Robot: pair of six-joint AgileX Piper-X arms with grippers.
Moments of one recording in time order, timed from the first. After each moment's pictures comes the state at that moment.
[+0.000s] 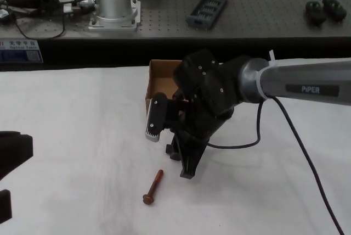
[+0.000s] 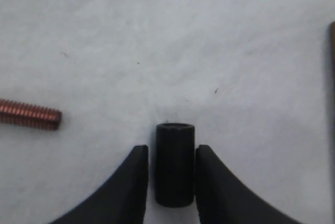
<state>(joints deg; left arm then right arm) -25.7 26.4 -38.9 34.5 10.0 -7.6 41.8 120.8 -83.0 34.1 -6.2 -47.0</state>
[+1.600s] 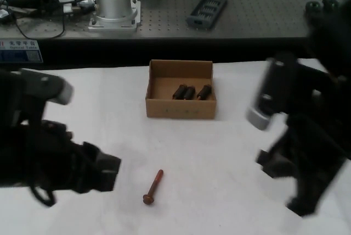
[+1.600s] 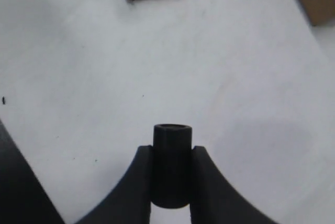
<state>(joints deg) -25.7 62.1 -38.9 18.7 17.1 -3.4 43.7 66.4 -56.8 58.9 -3.2 -24.0</state>
